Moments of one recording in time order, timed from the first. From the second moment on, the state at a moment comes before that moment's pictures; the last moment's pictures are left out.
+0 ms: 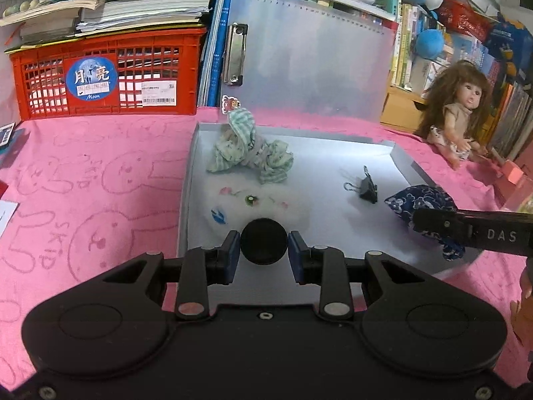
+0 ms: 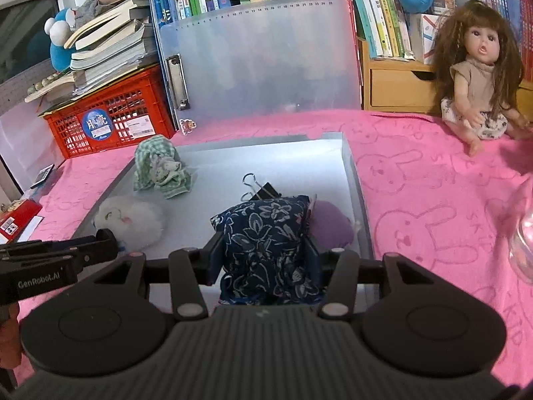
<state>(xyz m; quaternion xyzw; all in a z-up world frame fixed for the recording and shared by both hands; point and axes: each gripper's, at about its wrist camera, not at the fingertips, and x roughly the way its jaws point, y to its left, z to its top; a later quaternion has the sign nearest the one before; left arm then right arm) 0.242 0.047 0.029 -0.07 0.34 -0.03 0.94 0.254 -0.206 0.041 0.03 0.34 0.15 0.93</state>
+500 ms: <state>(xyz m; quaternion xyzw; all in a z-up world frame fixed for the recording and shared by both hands) 0.276 0.048 0.021 -0.06 0.35 -0.01 0.93 0.290 -0.201 0.038 0.01 0.34 0.14 0.93</state>
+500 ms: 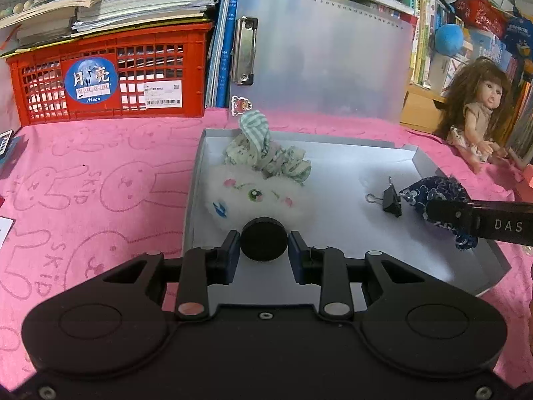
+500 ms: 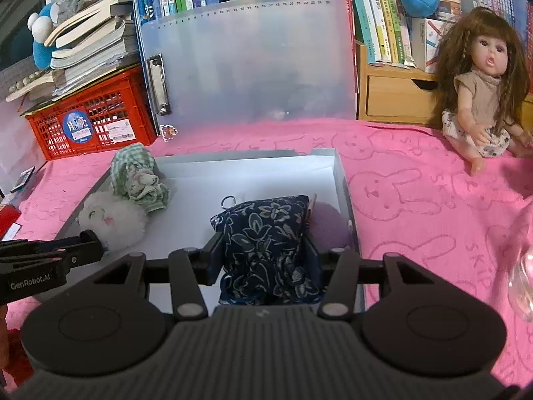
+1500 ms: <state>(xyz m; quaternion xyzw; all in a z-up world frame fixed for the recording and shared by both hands) 0.283 0.046 0.015 -0.05 0.37 -0.01 0.93 0.281 -0.179 0.020 0.01 0.37 0.20 0.91</state>
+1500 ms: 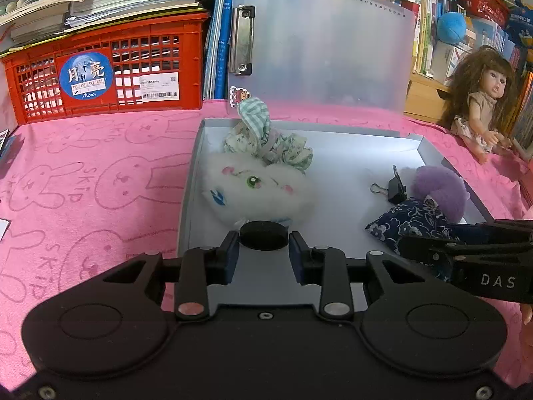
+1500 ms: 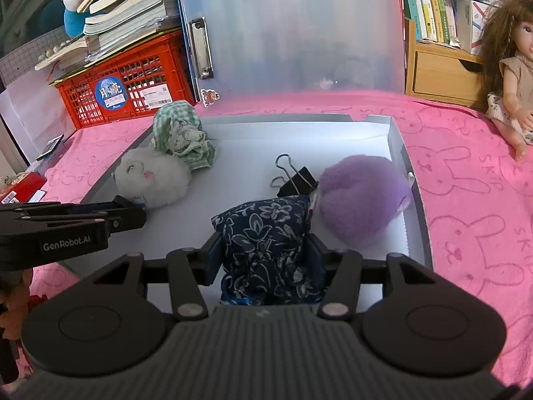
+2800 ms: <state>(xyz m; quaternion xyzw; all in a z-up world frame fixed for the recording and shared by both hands) 0.128 0.032 0.052 0.00 0.28 -0.05 0.96 0.152 -0.200 0.051 -0.01 0.29 0.26 0.92</state>
